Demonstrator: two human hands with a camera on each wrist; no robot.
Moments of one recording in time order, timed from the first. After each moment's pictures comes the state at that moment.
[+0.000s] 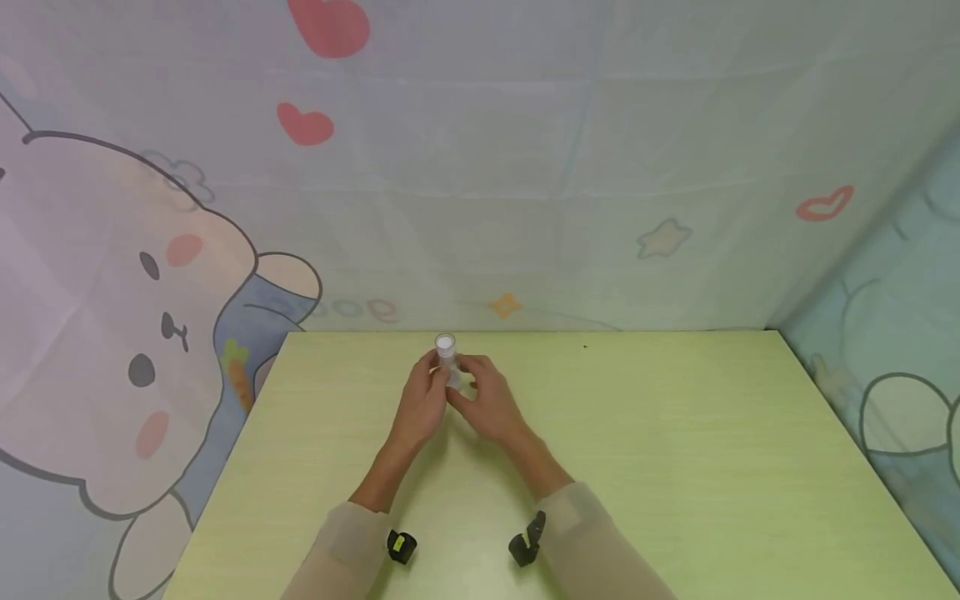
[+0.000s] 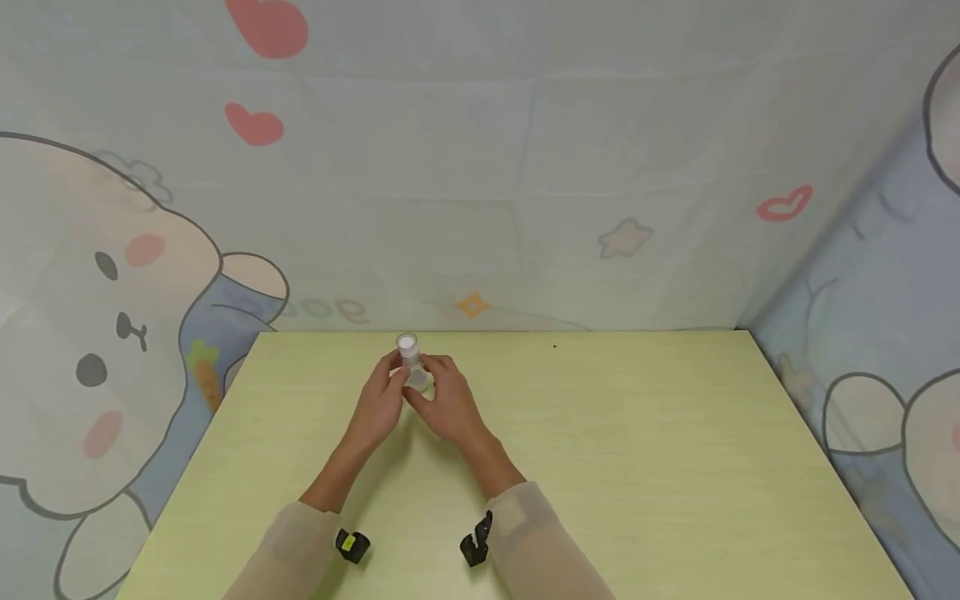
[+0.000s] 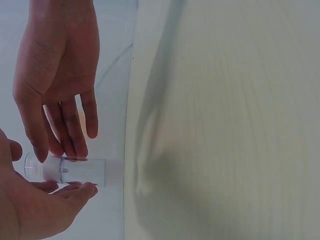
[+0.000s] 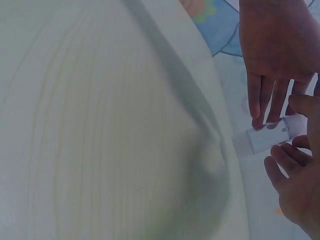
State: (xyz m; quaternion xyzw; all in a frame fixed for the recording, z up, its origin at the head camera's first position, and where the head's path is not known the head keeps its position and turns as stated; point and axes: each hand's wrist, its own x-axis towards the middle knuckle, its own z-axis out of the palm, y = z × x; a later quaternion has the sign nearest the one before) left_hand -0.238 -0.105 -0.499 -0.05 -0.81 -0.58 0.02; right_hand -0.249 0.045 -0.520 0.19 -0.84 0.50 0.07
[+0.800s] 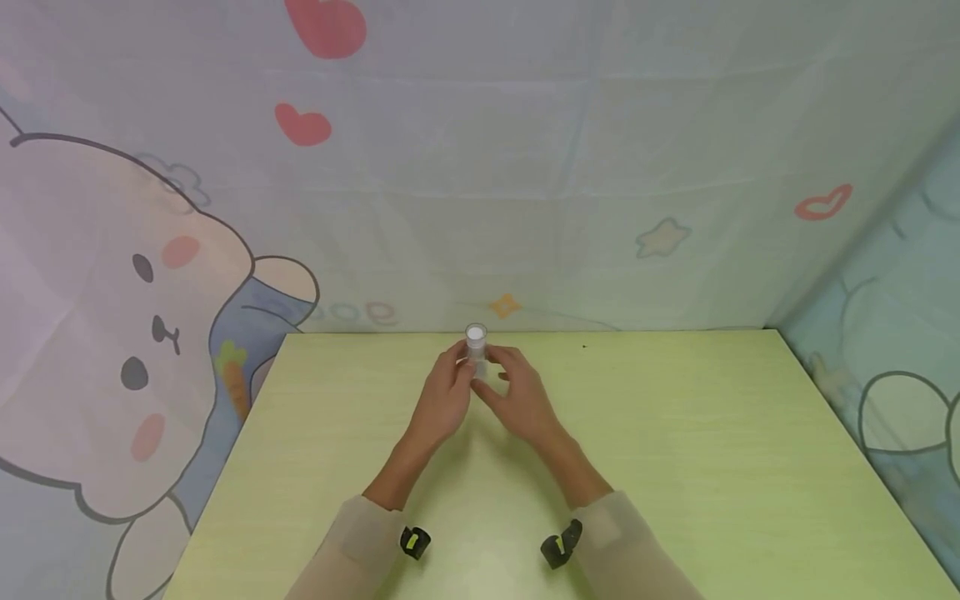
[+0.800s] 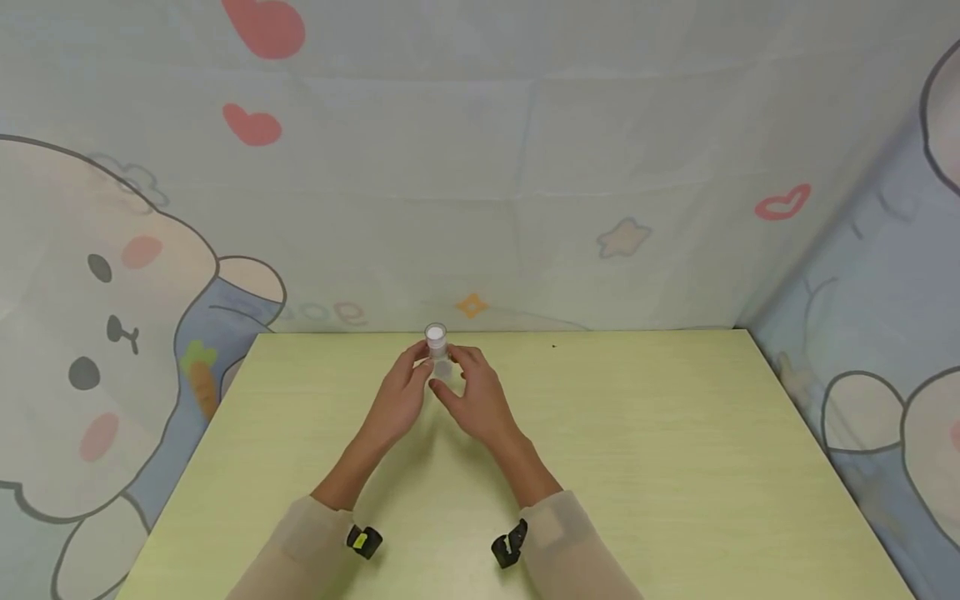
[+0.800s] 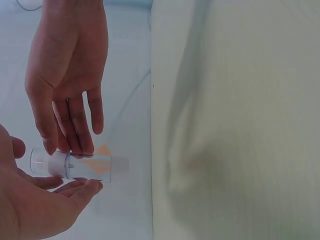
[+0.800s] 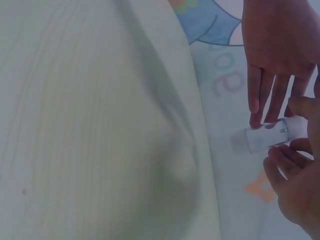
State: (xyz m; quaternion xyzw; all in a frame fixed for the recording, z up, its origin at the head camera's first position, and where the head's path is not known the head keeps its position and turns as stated) left_hand -0.235 -0.075 -0.477 -0.10 -0.83 -0.55 0.01; right_hand -0.242 0.087 -0.504 0.18 -0.84 0.49 0.11
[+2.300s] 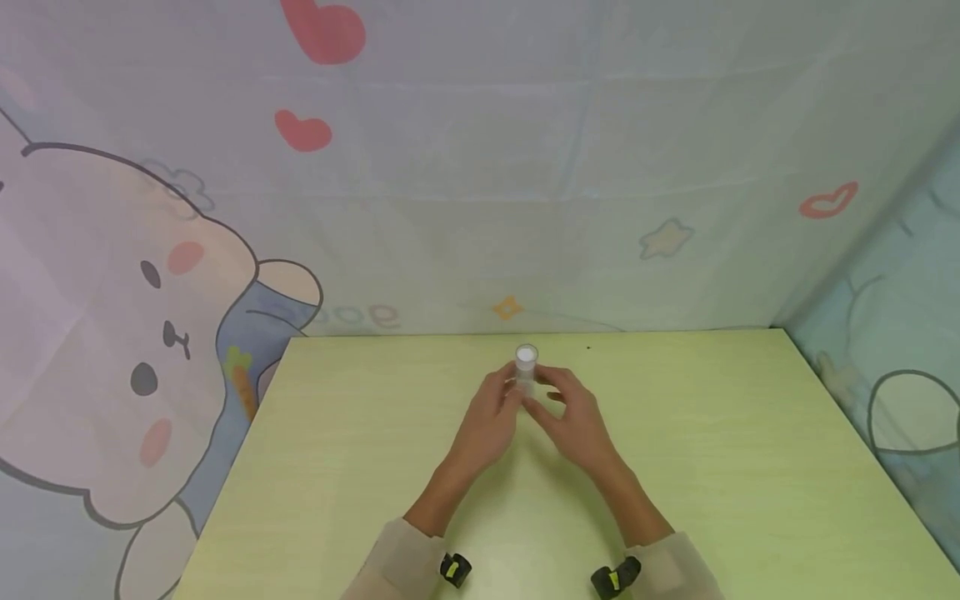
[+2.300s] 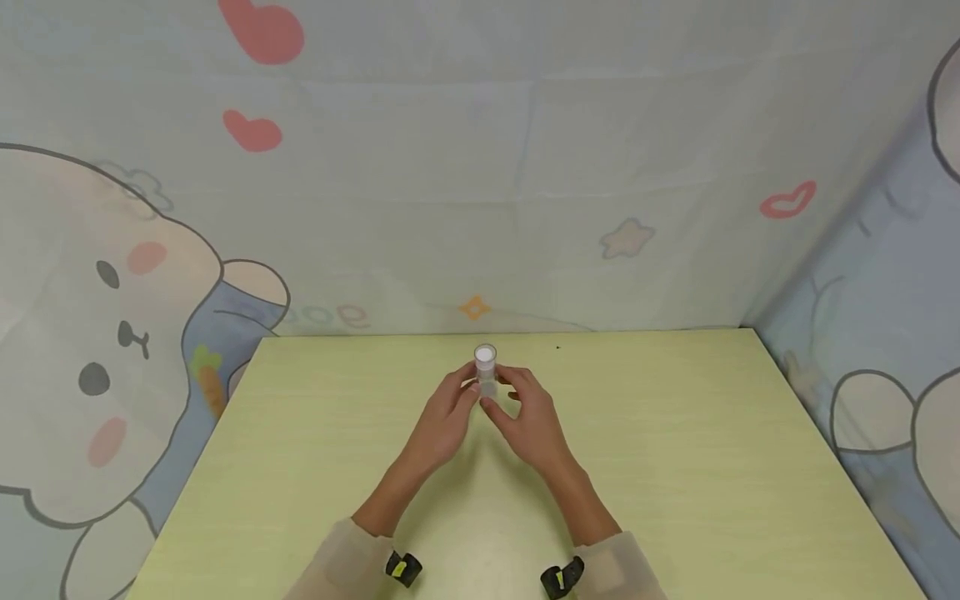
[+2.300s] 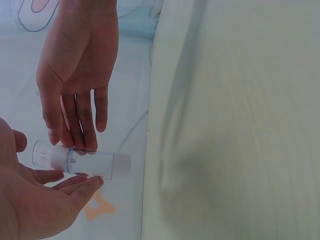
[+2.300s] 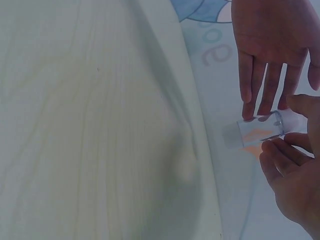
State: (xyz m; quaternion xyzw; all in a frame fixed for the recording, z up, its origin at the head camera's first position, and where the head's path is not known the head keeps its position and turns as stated) left_hand -0.206 -0.029 -0.488 -0.15 -0.82 -0.56 -0.03; right_hand -0.202 0.148 -0.510 0.16 -0.83 0.53 0.12
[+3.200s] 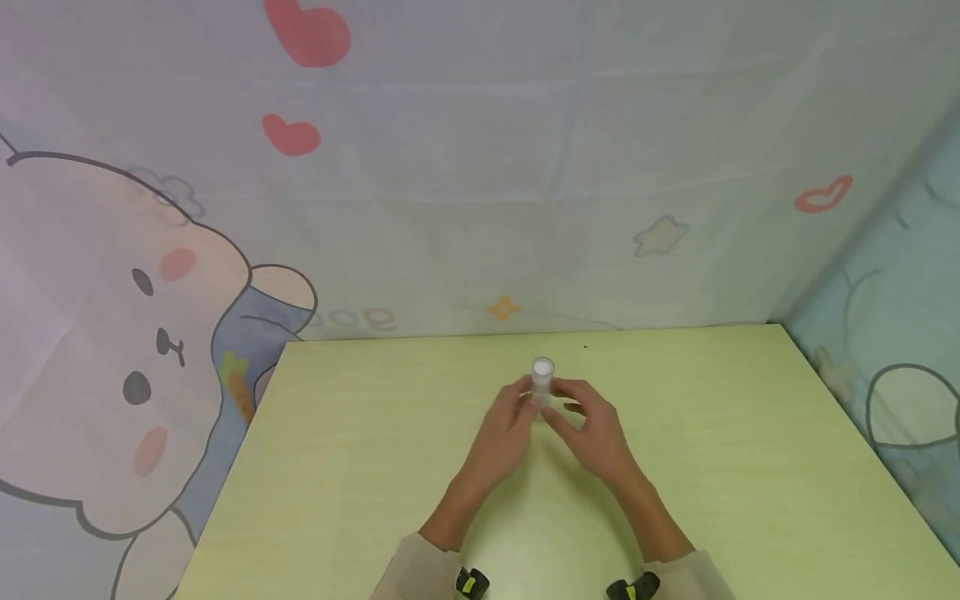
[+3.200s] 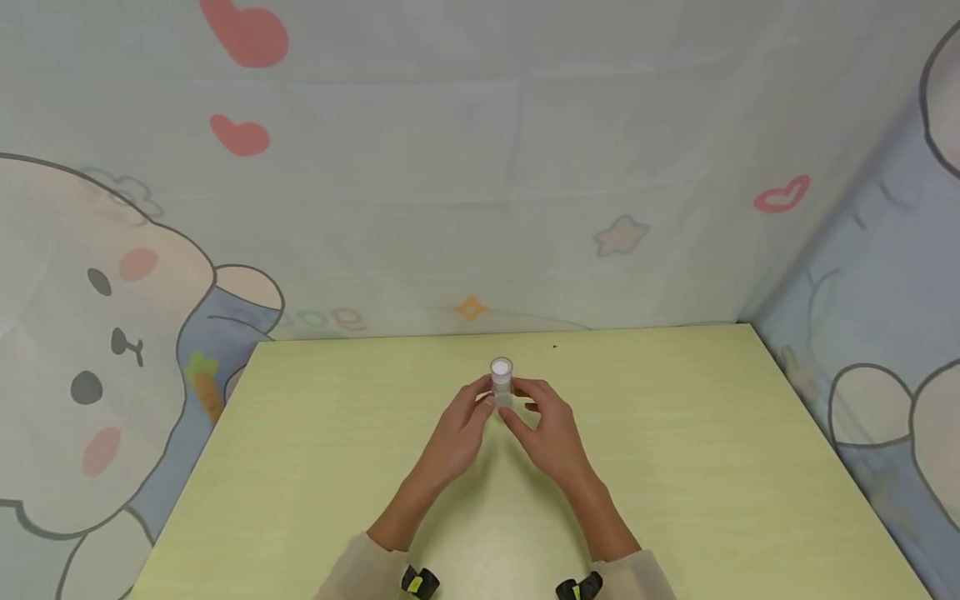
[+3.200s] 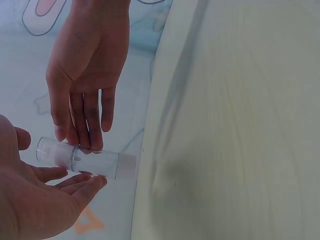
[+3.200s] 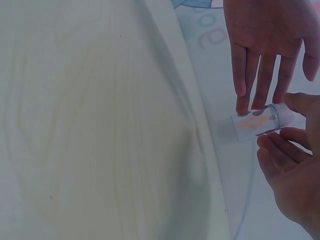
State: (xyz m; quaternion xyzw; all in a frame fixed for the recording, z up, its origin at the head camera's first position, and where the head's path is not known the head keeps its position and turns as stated) left_hand -0.195 -0.006 -0.500 -0.16 -0.81 -0.57 -0.04; right_hand -0.188 0.177 -0.524 0.15 -0.82 0.53 0.14
